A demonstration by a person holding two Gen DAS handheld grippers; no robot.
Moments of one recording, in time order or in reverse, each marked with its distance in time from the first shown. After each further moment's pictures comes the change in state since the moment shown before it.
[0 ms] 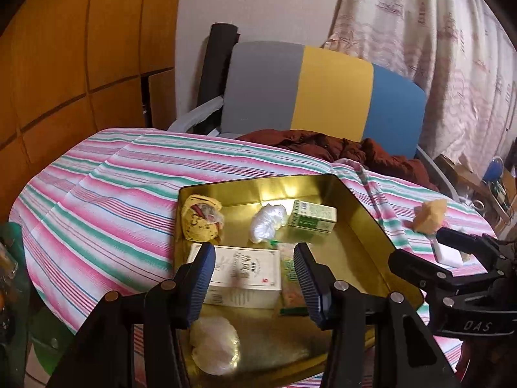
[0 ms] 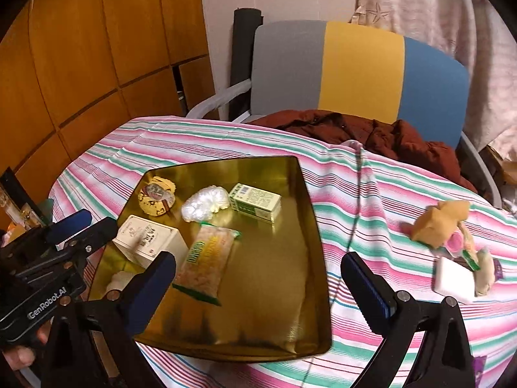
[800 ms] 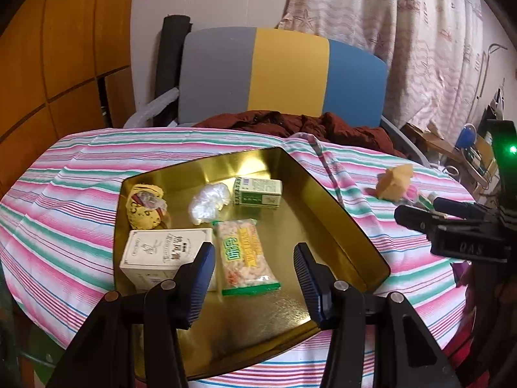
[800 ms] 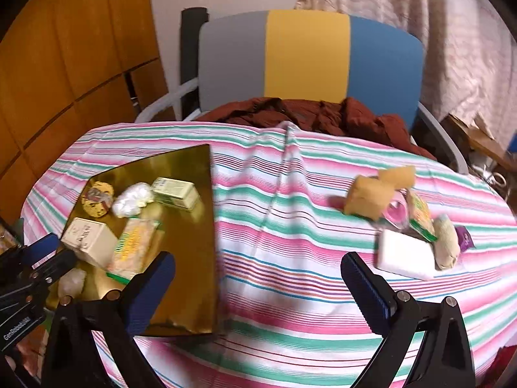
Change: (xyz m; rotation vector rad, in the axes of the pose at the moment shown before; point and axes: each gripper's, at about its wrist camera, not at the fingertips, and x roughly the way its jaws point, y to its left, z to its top) left arm 0.007 -0.051 -0.015 0.117 0.071 -0.126; right arm -0.011 -0.091 -0.020 0.120 0.038 -0.135
